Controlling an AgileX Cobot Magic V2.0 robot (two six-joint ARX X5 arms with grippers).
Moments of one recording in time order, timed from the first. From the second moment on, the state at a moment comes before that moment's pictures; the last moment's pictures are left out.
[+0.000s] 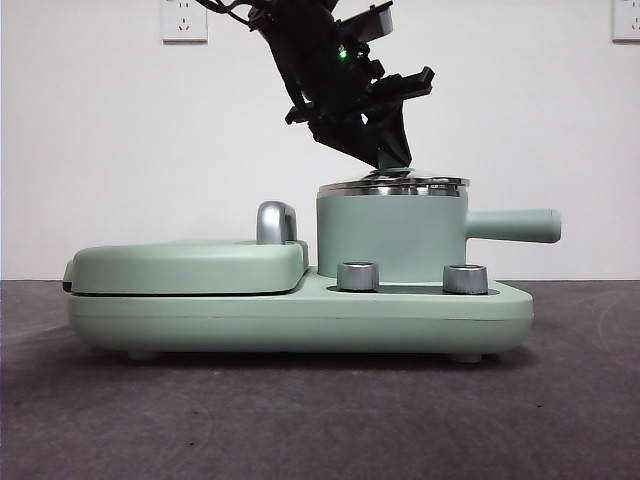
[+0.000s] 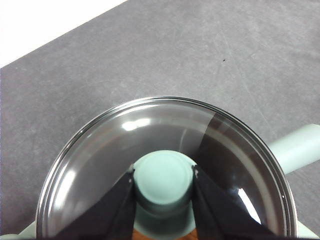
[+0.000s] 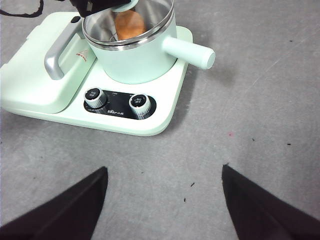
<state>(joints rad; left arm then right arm) -0.68 1.99 1.74 -0.30 0.05 0.10 0.56 0.42 0.91 -1.05 0.13 0.35</state>
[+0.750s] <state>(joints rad) -0.68 1.99 1.74 -0.32 0.10 0.20 0.56 0.42 0.91 -1.05 0.13 0.36</state>
